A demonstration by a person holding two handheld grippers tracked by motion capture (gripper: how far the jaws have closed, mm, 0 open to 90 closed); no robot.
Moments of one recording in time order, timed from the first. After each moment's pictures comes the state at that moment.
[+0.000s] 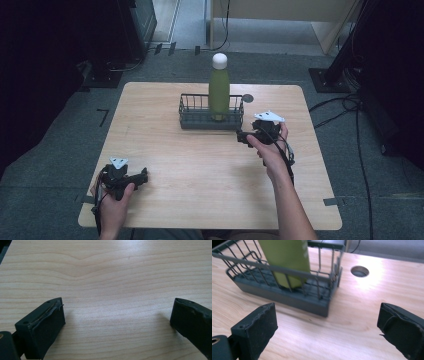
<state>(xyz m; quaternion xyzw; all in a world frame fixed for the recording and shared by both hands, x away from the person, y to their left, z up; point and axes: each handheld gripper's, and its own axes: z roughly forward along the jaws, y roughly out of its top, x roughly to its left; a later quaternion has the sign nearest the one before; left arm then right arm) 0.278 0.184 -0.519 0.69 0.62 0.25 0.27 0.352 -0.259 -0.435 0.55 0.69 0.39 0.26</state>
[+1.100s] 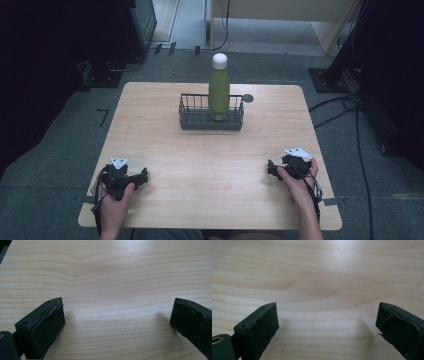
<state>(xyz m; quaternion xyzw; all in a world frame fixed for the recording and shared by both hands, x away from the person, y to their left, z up) 0.278 0.184 -0.519 0.69 0.62 0.25 0.27 0.278 -0.346 -0.520 0.63 0.67 0.28 0.27</state>
